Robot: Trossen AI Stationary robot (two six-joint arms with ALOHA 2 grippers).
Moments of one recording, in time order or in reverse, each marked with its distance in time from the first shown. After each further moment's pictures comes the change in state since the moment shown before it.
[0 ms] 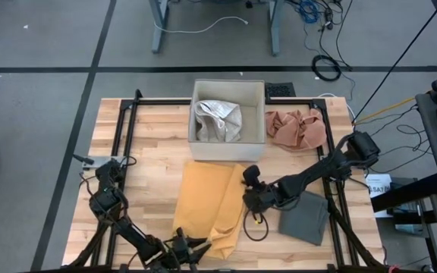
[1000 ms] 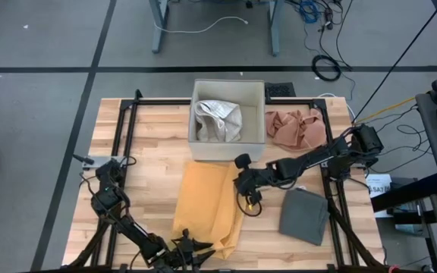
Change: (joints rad) left arm 0.021 0.000 0.000 -0.051 0.203 -0.029; right arm -0.202 -0.071 0.000 0.186 -0.315 -0.090
